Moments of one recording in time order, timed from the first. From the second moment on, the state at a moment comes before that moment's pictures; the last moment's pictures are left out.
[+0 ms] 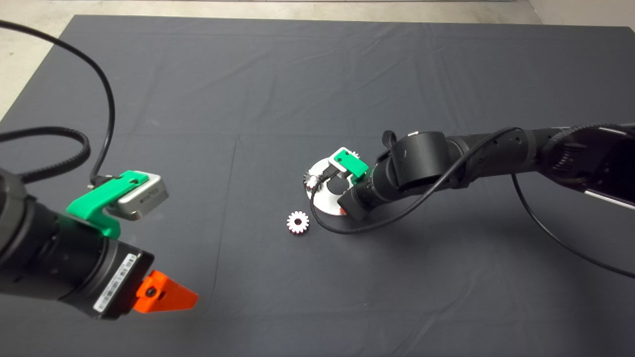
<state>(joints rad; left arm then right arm) -0.78 2.01 -0.38 -0.11 1.28 -1.29 0.21 2.73 -1.03 -0.71 -1.46 1.00</state>
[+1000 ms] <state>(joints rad) -0.78 2.01 -0.38 -0.11 1.28 -1.29 0.31 2.72 -0.95 -0.60 -1.46 1.00</state>
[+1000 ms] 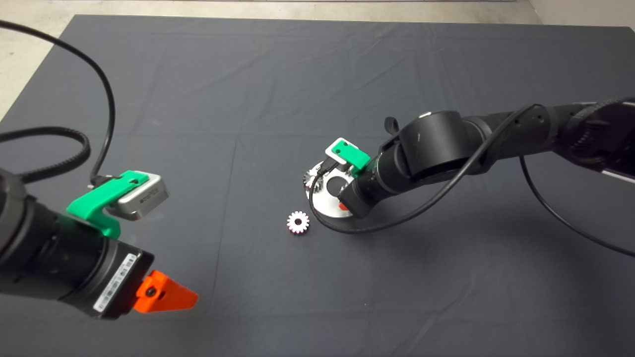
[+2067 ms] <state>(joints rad) -0.78 2.03 -0.39 -0.11 1.28 -1.32 0.23 2.26 -0.67 -0.57 -1.46 1.00</state>
